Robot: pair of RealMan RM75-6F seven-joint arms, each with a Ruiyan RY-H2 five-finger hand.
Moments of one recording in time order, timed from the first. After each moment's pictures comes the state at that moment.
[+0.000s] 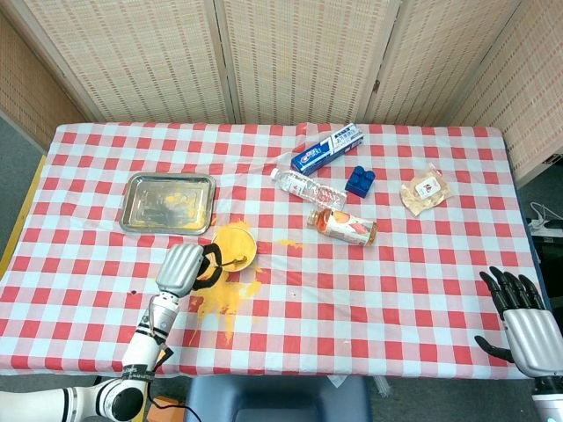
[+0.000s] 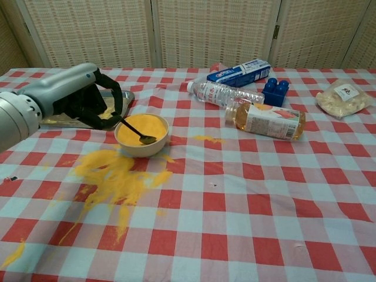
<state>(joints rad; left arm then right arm) -0.62 -1.58 -0.24 -1.71 1.07 1.19 0.40 -0.01 -0.99 -0.03 -1.80 -1.54 1.46 -0.15</state>
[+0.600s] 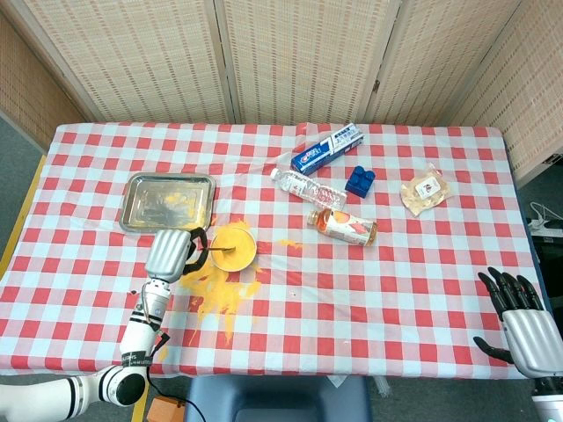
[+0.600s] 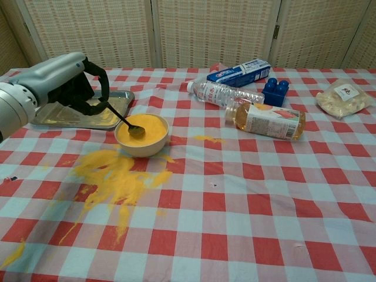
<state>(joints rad) -0.64 -1.62 -0.27 -1.56 1.11 1.24 0.40 -0.01 -0.98 -0.03 -1.80 -1.56 1.46 -0.14</state>
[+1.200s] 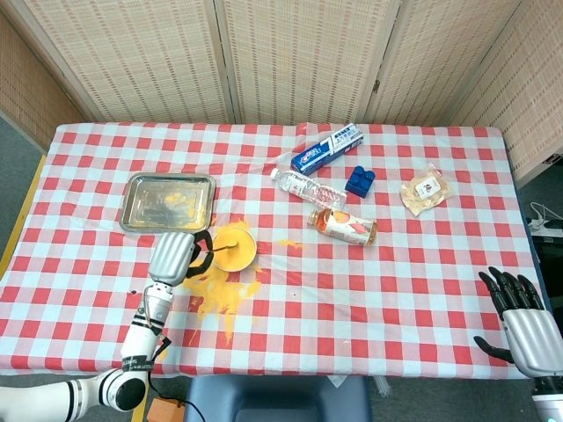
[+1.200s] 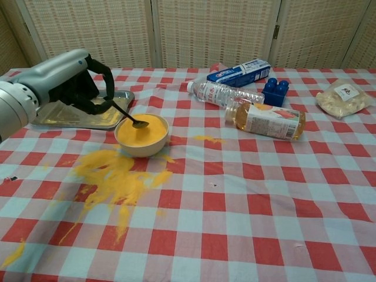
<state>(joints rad) -0.63 -1.60 -0.26 -1.62 1.11 1.24 0.38 0.00 -0.98 -0.03 -1.80 -1.55 1.46 -0.13</state>
